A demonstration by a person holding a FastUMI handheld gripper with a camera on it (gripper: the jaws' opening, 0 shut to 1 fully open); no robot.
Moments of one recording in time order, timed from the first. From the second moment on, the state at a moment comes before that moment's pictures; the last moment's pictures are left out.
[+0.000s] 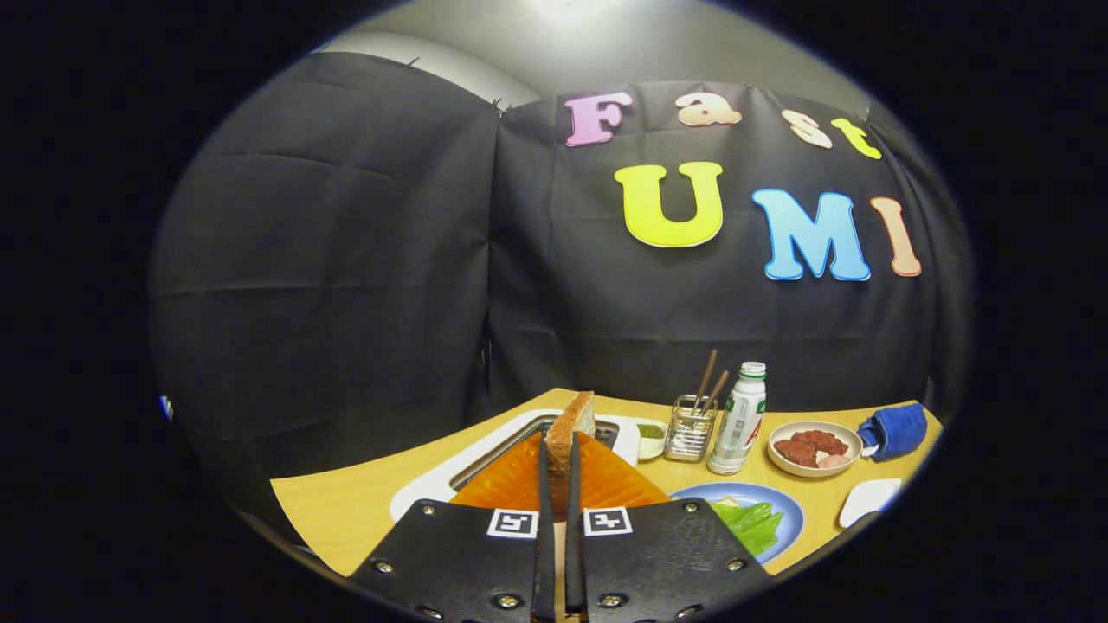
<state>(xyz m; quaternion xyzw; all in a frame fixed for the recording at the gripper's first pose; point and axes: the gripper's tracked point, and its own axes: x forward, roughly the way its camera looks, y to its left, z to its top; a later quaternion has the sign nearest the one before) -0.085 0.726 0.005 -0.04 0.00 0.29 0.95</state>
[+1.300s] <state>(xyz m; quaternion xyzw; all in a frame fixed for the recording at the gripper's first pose) -0.061 0.586 0.000 -0.02 0.02 0.23 0.97</state>
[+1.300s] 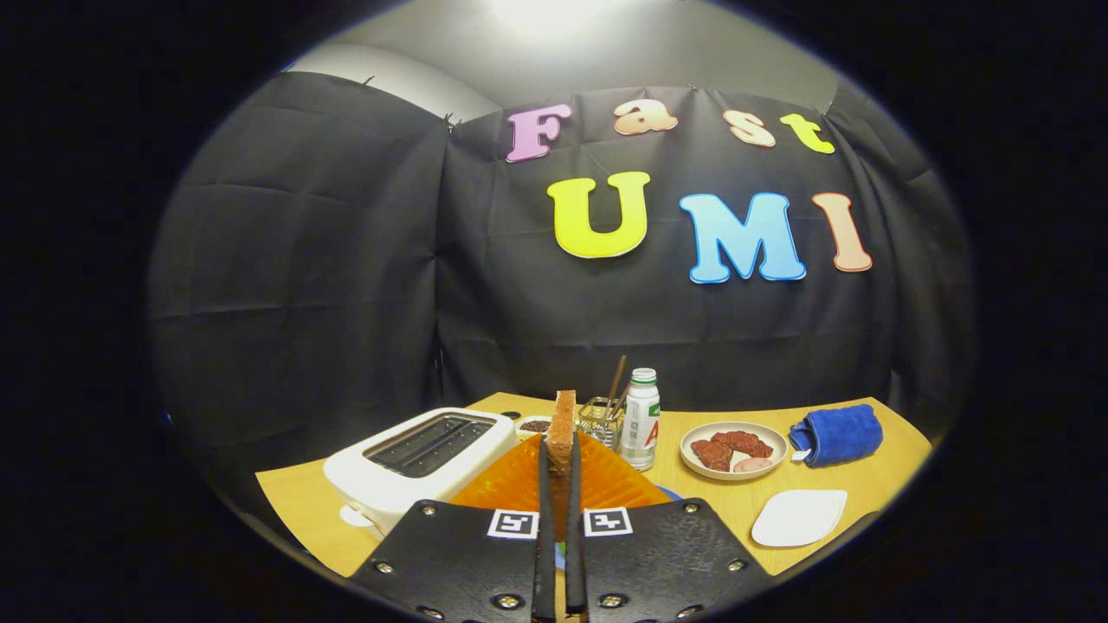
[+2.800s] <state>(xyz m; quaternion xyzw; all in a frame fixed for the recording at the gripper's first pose) -0.006 0.578 -0.088 -0.01 0.10 0.22 0.97</state>
